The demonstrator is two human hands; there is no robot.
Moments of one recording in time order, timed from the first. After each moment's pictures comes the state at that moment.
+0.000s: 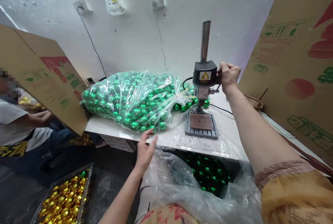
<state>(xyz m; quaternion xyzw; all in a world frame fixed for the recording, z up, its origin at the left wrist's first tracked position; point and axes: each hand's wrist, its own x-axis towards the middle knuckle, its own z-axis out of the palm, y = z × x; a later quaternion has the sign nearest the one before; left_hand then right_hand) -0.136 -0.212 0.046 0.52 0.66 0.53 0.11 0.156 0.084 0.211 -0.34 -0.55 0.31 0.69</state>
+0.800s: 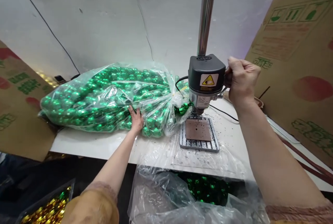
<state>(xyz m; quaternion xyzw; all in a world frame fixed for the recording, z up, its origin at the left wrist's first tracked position) -0.251 0.030 0.017 0.58 0.72 0.38 -0.02 0.144 0.049 0.226 -0.32 -0.44 0.31 0.78</state>
